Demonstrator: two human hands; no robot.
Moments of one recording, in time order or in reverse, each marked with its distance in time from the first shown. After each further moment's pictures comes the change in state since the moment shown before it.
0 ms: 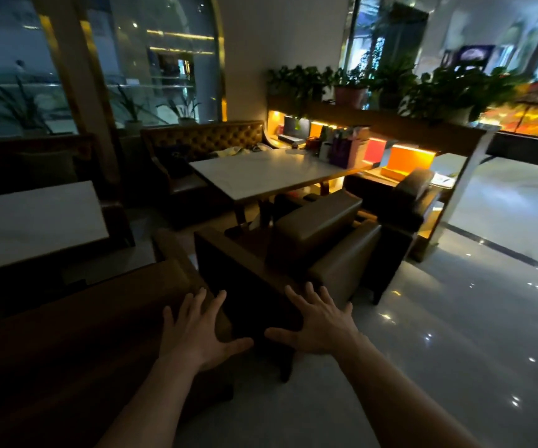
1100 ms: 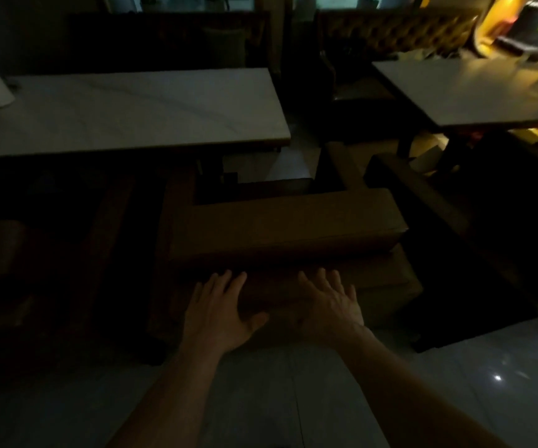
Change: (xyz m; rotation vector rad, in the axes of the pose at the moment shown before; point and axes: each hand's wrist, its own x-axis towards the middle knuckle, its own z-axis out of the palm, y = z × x) left_hand -0.058 -0.404 0.096 -0.100 0.023 -0.408; right_hand 0.127 -0.396 0.215 -0.132 -0.283 -0.369
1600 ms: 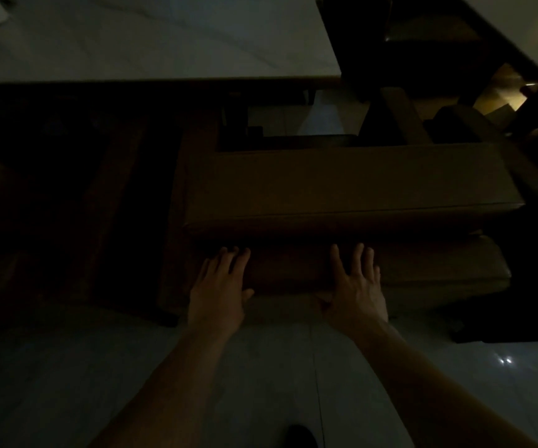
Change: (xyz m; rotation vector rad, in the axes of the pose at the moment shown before) left_hand 0.066 -0.089 0.097 -0.007 0.138 -0.079; right_hand 0.114 -0.016 0.105 -0.019 0.138 0.027
